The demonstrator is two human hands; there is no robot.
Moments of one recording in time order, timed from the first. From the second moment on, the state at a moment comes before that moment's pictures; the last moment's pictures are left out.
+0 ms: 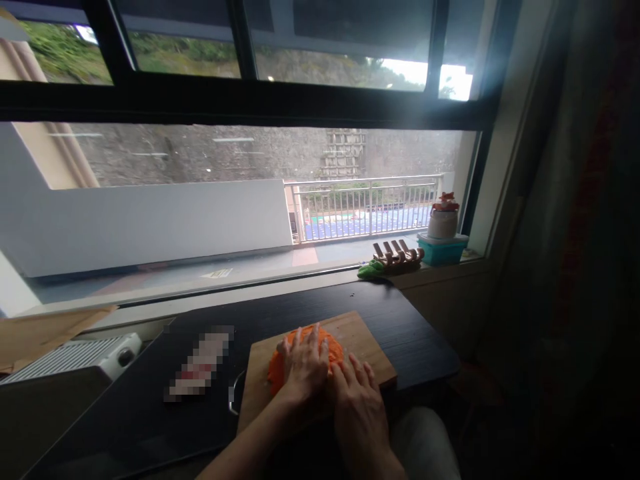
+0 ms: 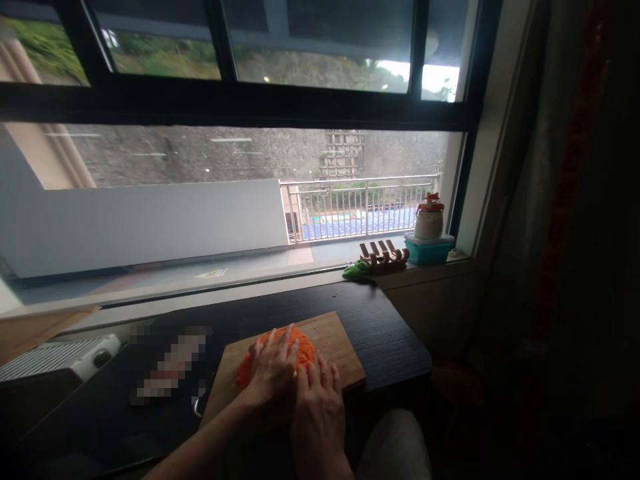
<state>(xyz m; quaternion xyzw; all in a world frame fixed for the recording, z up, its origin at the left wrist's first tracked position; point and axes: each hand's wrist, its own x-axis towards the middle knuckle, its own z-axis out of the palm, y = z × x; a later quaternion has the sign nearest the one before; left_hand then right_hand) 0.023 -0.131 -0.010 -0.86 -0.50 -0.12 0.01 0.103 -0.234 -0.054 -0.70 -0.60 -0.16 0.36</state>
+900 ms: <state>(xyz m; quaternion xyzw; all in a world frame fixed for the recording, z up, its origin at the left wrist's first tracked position) 0.018 -0.099 -0.010 -0.83 -0.52 -0.18 -0.03 0.165 -0.135 -0.029 -0.77 -0.59 -0.12 0.22</state>
